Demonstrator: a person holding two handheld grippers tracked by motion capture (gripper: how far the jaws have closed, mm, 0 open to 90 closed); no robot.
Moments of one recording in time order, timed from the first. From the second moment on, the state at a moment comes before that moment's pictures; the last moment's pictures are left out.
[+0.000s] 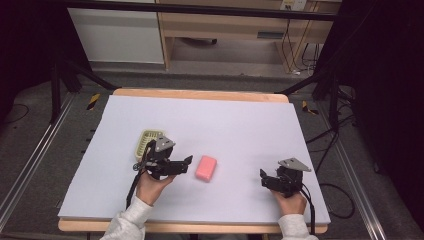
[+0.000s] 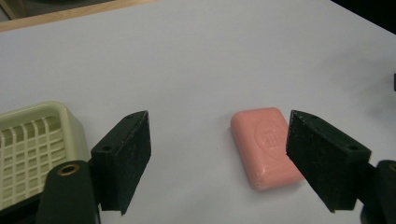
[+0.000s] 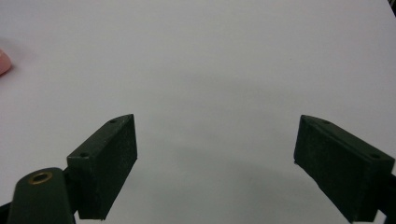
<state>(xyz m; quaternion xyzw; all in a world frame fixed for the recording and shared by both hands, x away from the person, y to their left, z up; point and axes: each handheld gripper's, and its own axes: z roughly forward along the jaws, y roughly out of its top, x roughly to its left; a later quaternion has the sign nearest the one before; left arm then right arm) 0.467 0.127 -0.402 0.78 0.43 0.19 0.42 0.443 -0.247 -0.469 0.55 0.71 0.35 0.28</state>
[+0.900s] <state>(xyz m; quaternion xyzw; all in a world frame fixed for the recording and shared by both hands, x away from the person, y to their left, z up) 0.478 0.086 -0.419 0.81 0.41 0.18 0.39 0.443 -0.248 -0.469 0.55 0.71 0.35 0.28</state>
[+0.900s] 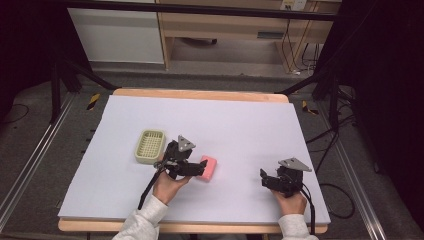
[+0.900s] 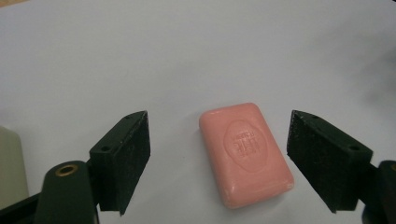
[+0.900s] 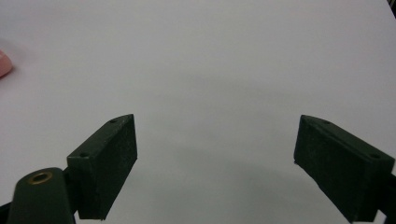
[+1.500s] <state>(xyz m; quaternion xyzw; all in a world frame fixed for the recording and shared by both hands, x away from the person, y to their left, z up) 0.486 0.067 -0.433 0.82 0.41 0.17 0.36 0.443 -0.247 -0.469 0.55 0.71 0.35 0.28</state>
